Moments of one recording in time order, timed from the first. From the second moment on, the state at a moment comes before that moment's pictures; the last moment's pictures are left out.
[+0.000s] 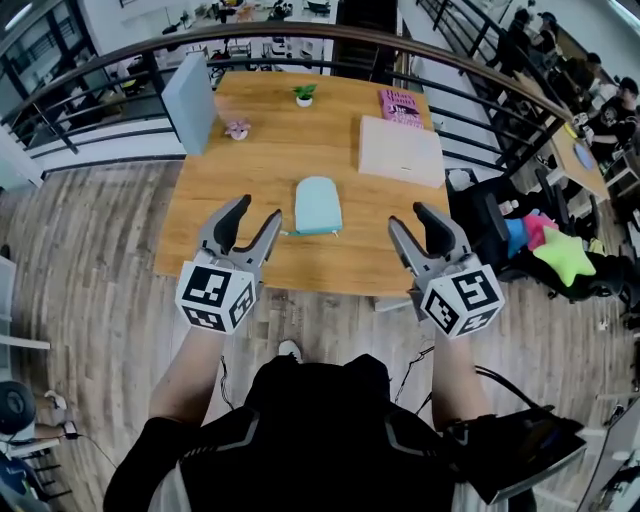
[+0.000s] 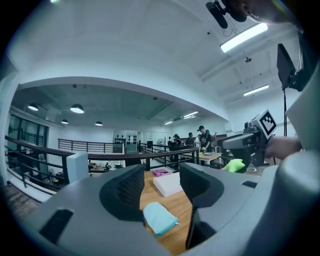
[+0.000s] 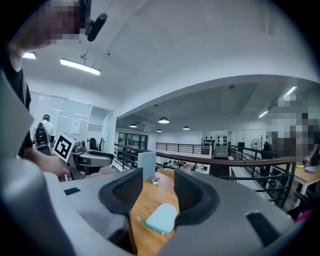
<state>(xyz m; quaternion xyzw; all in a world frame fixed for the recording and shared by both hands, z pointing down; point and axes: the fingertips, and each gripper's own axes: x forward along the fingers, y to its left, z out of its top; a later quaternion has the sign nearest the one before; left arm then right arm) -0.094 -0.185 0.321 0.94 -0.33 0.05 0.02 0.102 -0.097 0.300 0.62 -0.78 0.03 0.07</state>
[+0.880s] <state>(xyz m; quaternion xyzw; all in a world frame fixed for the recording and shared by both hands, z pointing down) -0.044 -0.190 0.379 0.90 -0.42 0.13 0.06 0.148 -0.215 0.375 0.45 -0.88 0.08 0.10</state>
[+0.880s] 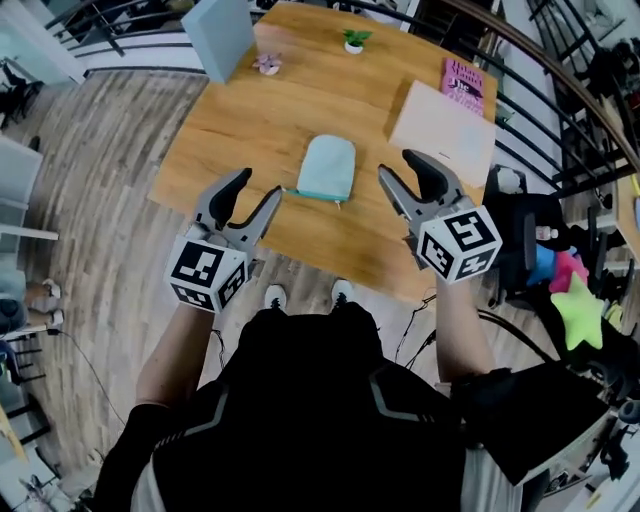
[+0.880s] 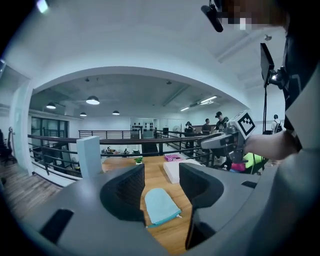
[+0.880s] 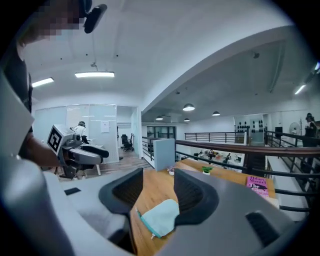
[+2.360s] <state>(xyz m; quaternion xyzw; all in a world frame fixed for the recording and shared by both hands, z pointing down) -0.012 -0.165 0.629 0.82 -0.48 0.21 0.25 0.102 -0.242 0.720 0.11 -0.92 0.06 0.38</state>
